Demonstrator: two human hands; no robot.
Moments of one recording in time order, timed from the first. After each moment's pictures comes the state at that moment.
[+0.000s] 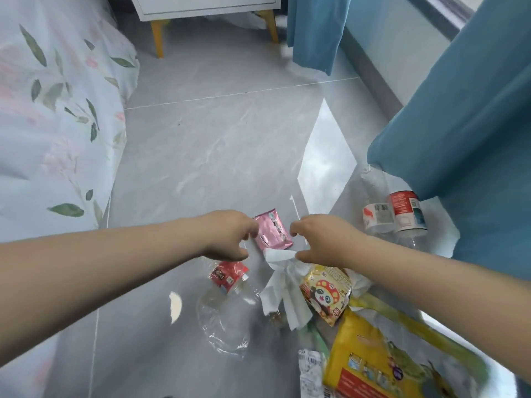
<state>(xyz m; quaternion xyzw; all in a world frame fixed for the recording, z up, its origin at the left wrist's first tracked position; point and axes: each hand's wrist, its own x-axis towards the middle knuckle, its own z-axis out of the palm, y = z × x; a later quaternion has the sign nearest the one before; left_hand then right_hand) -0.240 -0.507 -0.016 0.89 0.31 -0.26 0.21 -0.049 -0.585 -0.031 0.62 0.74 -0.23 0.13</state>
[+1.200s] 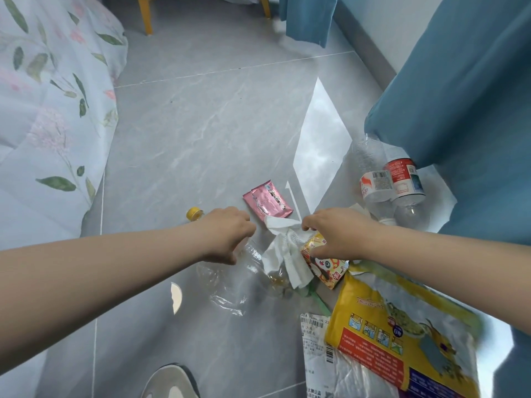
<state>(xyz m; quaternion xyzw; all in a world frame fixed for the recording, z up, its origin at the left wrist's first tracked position) -0.264 -0.545 -0.072 0.94 0.23 -0.25 0.09 -0.046 -0.634 -0.045 0.61 0.74 -0.22 0.16</state>
